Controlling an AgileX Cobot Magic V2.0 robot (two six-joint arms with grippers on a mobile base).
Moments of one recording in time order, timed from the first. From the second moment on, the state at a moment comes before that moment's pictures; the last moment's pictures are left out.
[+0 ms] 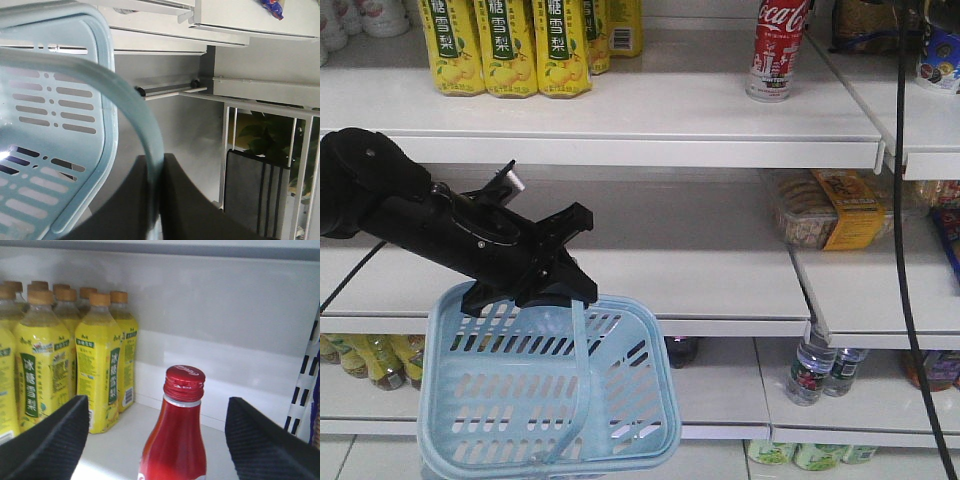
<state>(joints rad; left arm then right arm) -0.30 1.70 -1.24 -0.90 0.96 0.00 0.03 1.68 -1.62 -1.51 -0.39 1.47</state>
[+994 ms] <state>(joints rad) -0.30 1.70 -1.24 -0.90 0.96 0.00 0.03 1.91 -1.85 -1.60 -0.39 1.57</state>
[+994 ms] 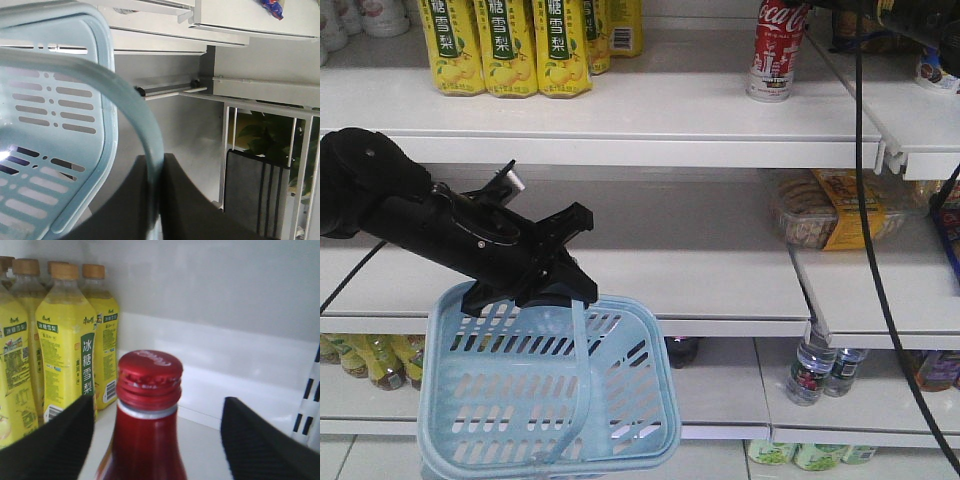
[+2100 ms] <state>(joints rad) -0.30 1.70 -1.24 -0.90 0.96 0.00 0.02 1.80 -1.85 -1.79 -1.00 1.59</state>
